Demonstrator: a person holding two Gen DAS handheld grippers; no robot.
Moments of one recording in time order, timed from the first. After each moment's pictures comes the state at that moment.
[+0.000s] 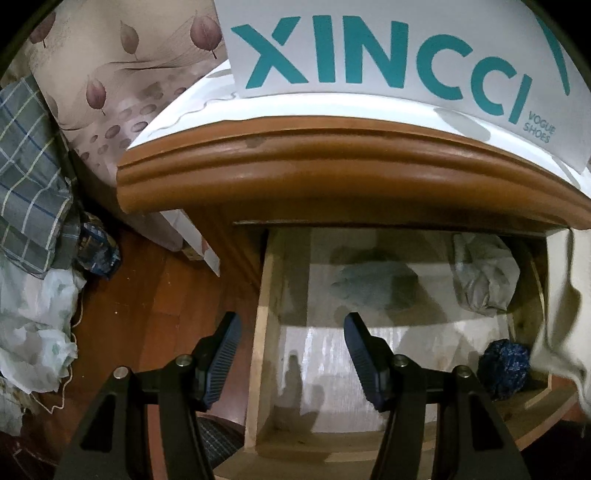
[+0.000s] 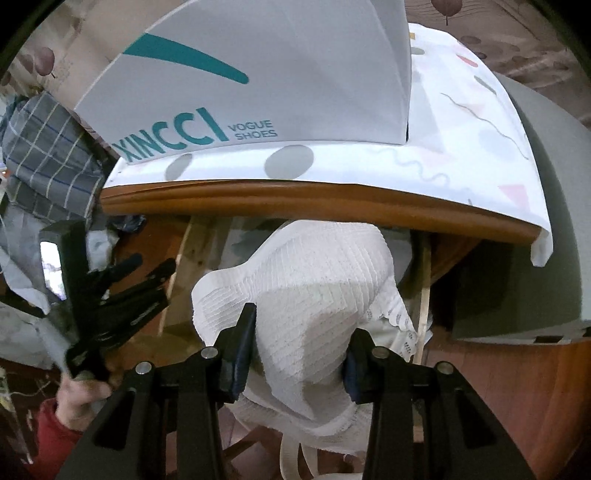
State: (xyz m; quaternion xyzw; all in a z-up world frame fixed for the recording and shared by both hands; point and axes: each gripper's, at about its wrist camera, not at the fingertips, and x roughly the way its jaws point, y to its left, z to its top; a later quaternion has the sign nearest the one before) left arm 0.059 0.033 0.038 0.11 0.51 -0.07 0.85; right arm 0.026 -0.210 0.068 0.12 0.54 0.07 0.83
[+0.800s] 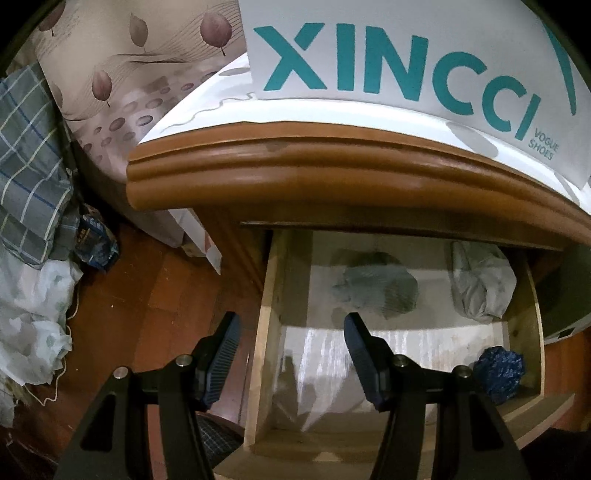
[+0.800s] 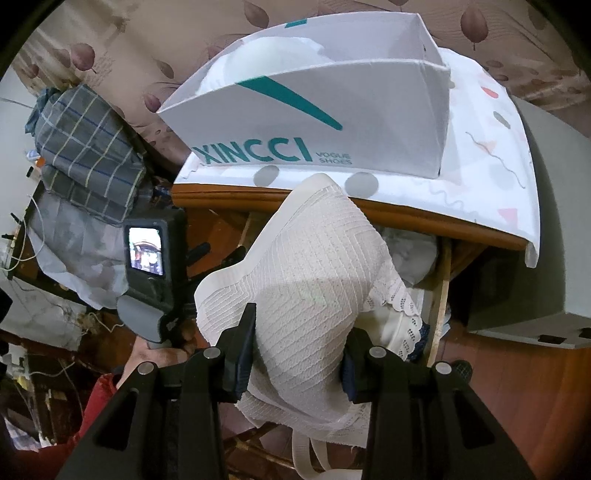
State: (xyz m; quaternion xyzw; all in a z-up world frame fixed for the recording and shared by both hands) left arm 0.060 0.042 0.043 0.09 0.51 -0.07 0.85; right arm 0.001 -0.183 0.138 0.13 0.53 0.13 0.83
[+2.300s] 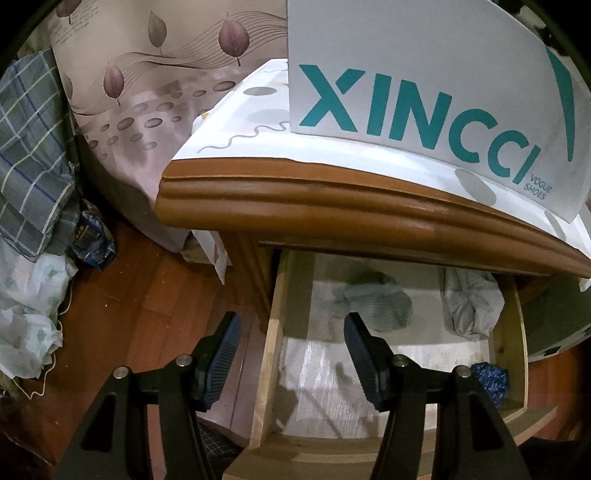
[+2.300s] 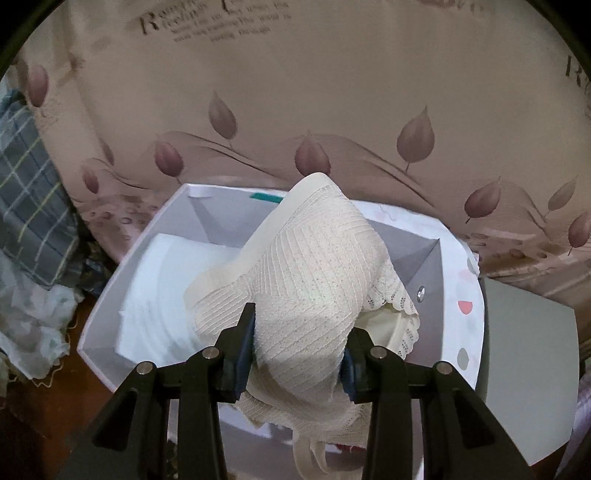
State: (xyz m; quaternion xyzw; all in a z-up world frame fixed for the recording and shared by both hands) left arm 0.062 0.058 0.061 0.06 0.49 -0.07 0.86; right arm 0.221 -0.179 0.222 0.01 0.44 -0.01 0.90
